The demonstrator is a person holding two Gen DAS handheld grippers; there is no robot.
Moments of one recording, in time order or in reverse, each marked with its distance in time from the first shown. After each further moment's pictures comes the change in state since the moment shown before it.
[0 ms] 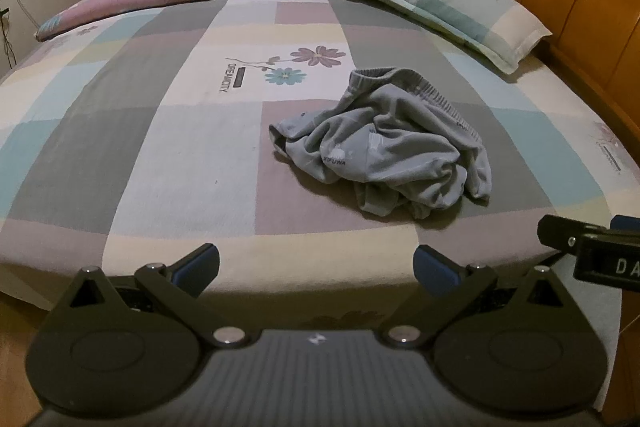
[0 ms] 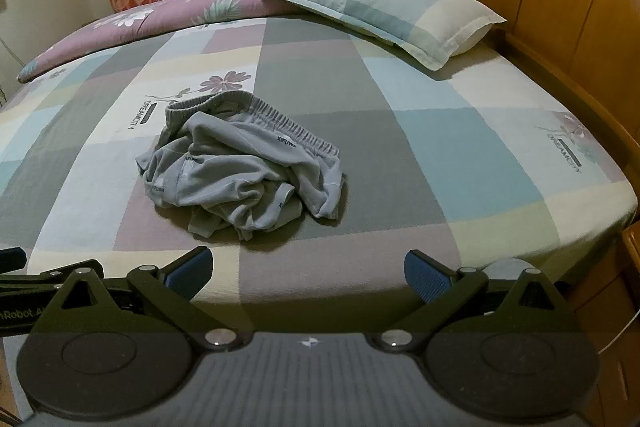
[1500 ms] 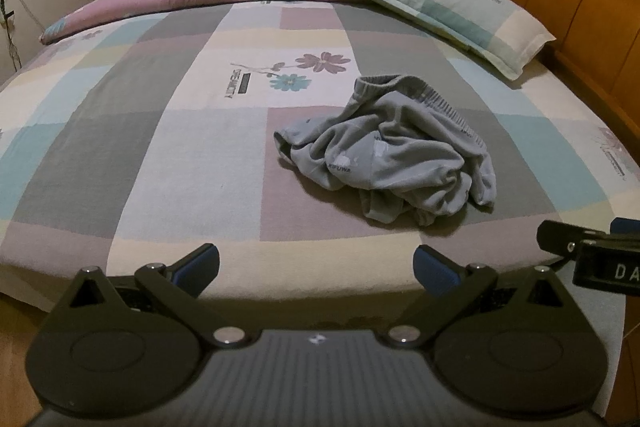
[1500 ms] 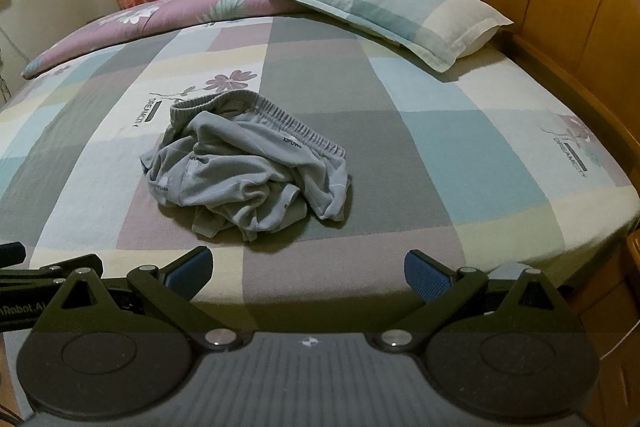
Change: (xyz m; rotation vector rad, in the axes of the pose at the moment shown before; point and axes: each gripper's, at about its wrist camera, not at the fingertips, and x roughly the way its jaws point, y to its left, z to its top) left arm 0.000 0.000 0.001 0.000 -0.027 0.012; right arm 0.003 0.001 0.001 -0.015 0.006 0.010
